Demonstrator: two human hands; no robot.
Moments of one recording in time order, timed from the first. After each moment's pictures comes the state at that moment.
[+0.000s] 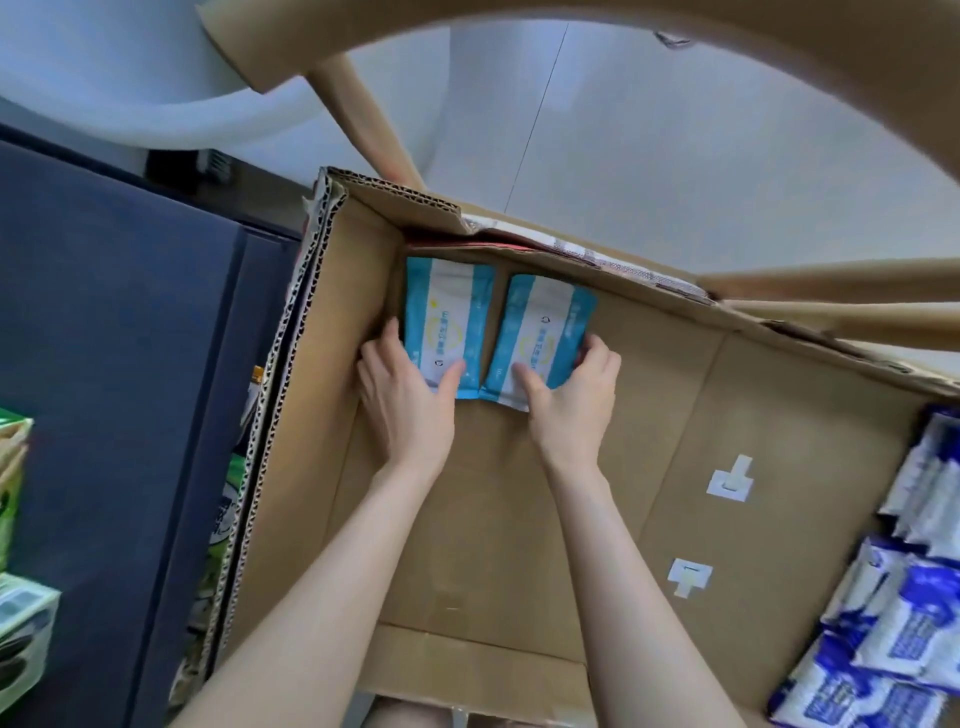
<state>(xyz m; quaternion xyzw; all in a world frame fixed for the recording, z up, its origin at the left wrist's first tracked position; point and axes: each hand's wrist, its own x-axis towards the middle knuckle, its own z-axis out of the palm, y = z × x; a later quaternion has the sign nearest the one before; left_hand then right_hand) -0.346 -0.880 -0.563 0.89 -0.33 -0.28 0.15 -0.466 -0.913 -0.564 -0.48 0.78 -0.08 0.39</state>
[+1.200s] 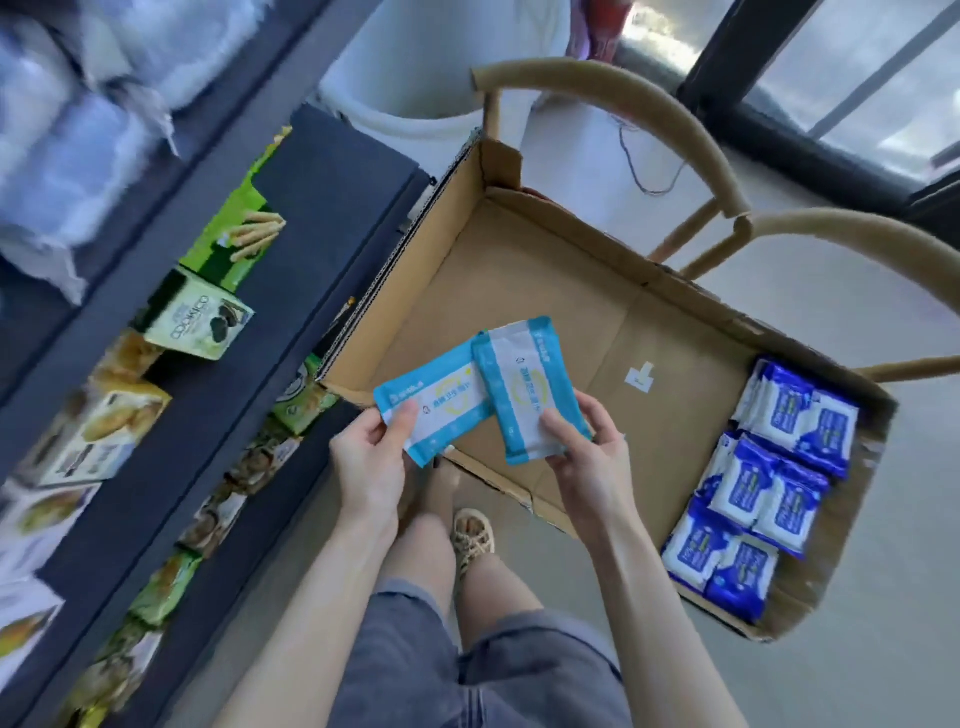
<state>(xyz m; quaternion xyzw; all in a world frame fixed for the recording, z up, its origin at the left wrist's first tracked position) -0.437 -0.578 -0.294 0.72 0.00 -0.37 0.59 -0.591 -0.660 -0.290 -0.25 0.55 -0.29 0.74</state>
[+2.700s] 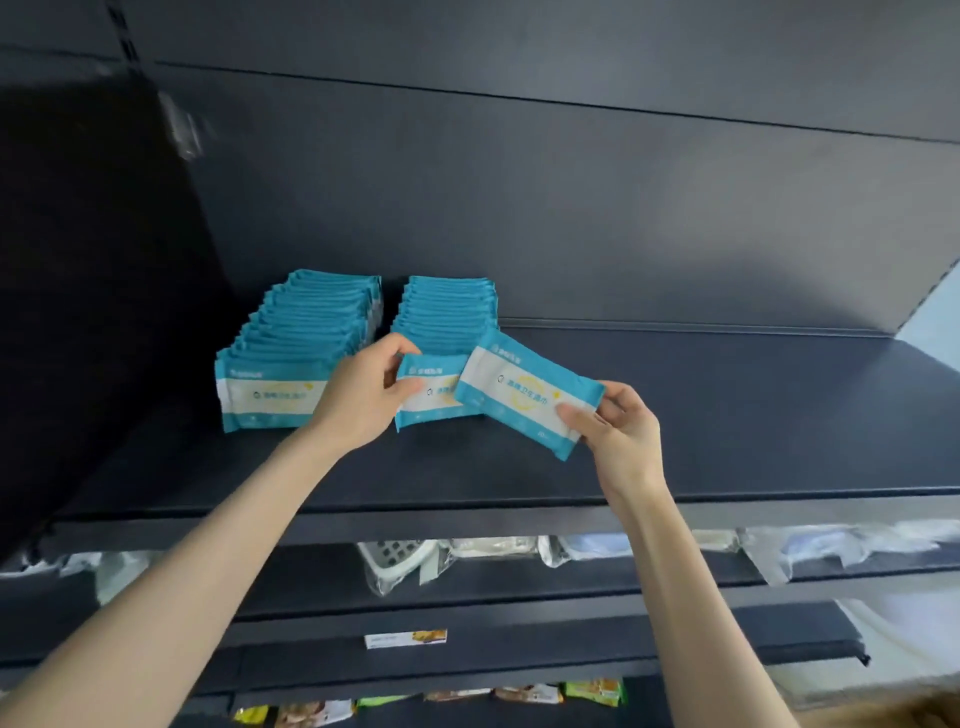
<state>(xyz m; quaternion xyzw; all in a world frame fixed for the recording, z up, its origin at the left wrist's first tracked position) -0.120 -0.074 0.026 0.89 -0.15 0.09 0.41 -0.184 -0.312 0.004 -0.60 0.08 -0.16 0.78</state>
